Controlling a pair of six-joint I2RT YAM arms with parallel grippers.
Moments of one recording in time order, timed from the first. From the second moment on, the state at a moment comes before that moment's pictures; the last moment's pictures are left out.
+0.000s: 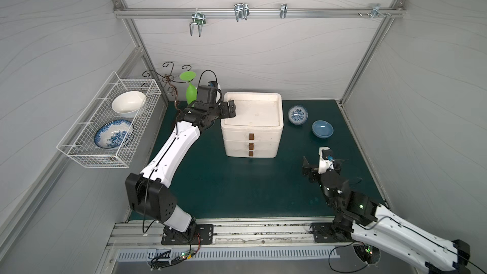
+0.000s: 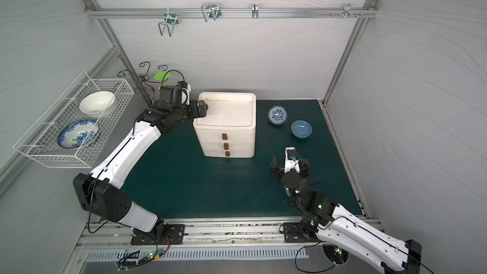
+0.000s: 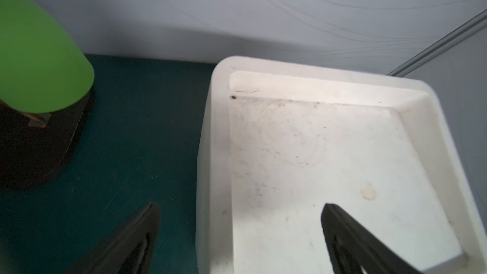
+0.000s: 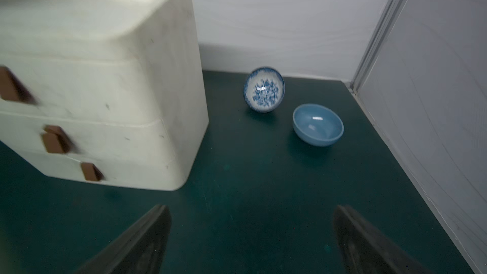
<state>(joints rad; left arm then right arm) -0.32 1.48 1.51 -0.60 0.01 -0.28 0.92 0.61 0.45 -0.31 0.80 0.26</state>
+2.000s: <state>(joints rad) -0.13 1.10 0.69 0.13 -0.45 -0.03 0.07 1.57 0.46 0.69 -0.14 -0.02</state>
